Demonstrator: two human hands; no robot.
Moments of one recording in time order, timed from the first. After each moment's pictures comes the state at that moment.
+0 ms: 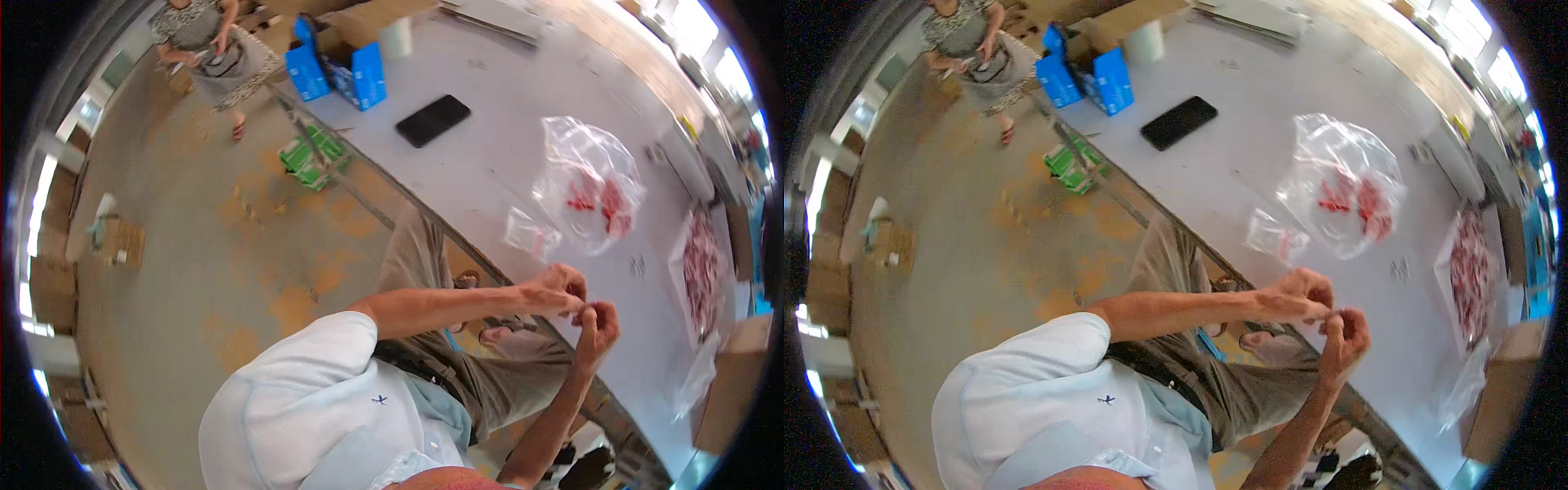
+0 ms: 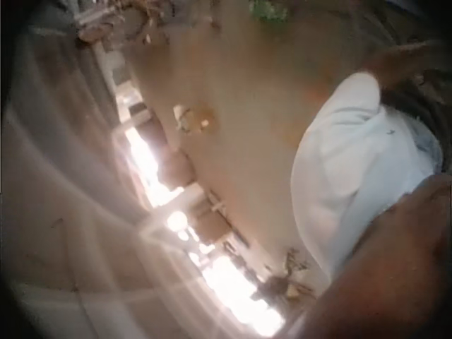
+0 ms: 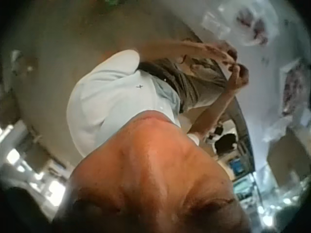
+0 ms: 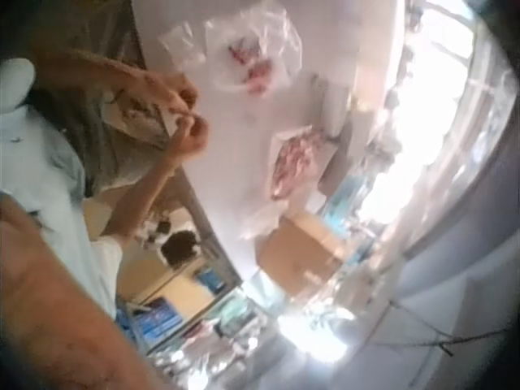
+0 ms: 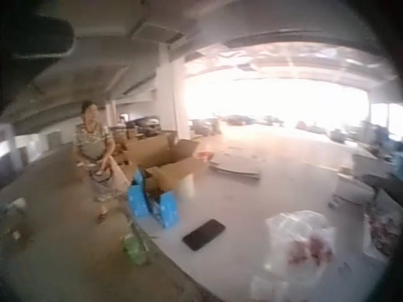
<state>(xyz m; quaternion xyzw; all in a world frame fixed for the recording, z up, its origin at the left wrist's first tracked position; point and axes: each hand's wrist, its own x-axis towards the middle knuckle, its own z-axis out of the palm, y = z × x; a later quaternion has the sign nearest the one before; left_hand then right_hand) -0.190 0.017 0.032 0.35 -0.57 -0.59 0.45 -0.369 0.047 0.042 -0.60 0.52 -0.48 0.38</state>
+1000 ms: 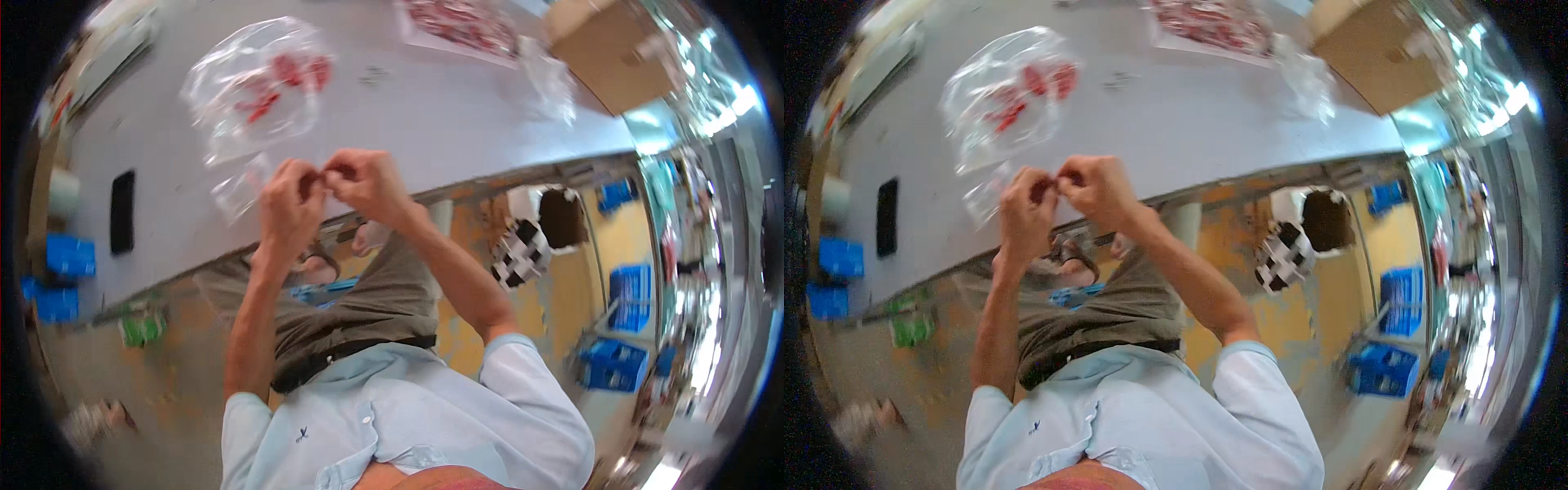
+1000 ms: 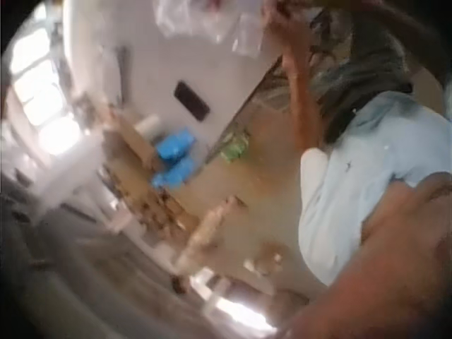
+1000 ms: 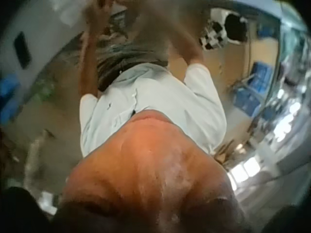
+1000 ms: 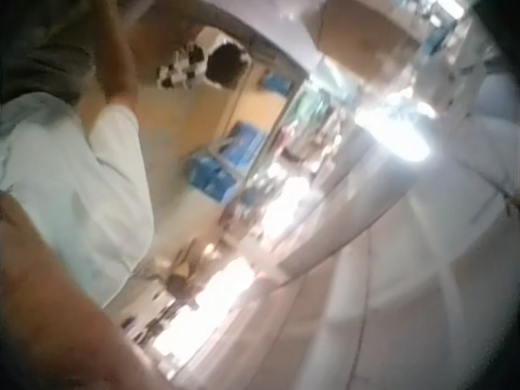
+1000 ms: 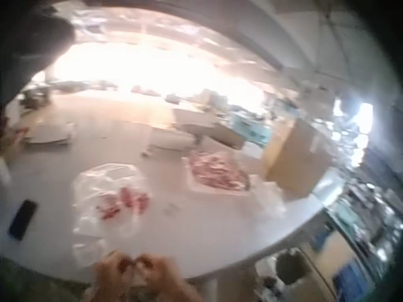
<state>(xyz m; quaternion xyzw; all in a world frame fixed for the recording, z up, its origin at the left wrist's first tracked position) -0.181 0.010 0.039 0.42 -0.74 -0.30 0.42 -0.349 0.034 0.052 -0.64 0.57 -0.41 0.32</state>
